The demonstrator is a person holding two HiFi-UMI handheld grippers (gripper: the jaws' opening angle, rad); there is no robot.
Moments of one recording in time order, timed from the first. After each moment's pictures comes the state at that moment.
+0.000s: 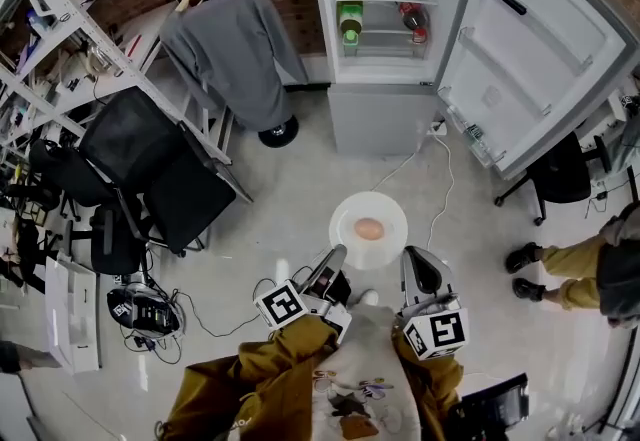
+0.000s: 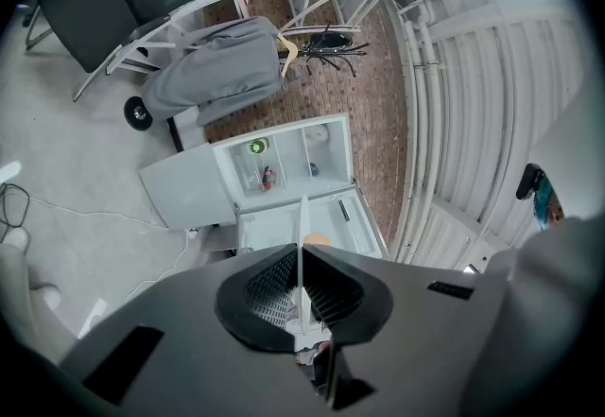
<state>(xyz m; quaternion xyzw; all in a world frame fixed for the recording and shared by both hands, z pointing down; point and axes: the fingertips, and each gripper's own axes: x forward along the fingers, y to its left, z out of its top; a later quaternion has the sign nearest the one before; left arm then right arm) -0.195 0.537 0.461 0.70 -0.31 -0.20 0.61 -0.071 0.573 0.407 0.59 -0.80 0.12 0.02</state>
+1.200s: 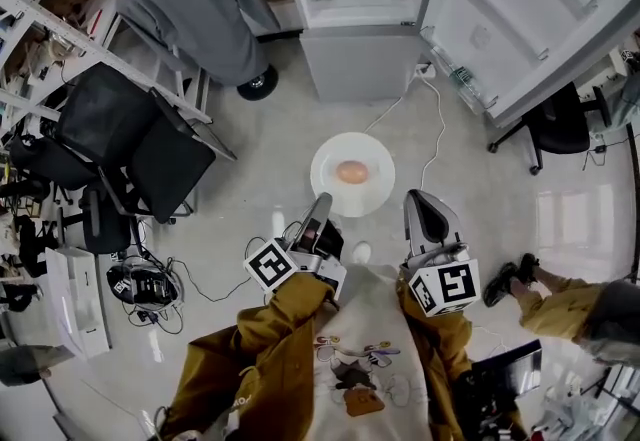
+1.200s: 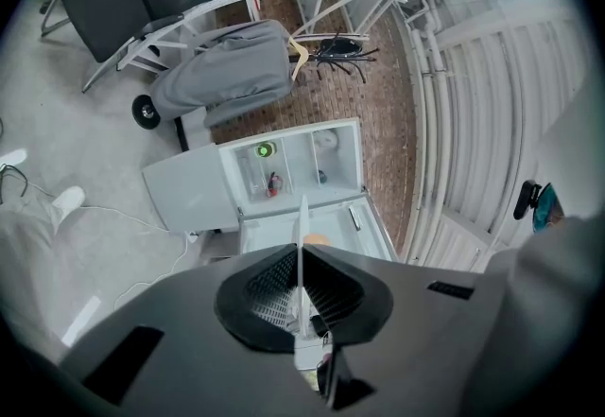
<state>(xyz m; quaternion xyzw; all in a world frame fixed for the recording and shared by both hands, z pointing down) -0.156 0.506 0.480 0.68 -0.32 -0.25 0.61 -0.012 0.546 0.428 0.60 -0.79 0.13 0.02</state>
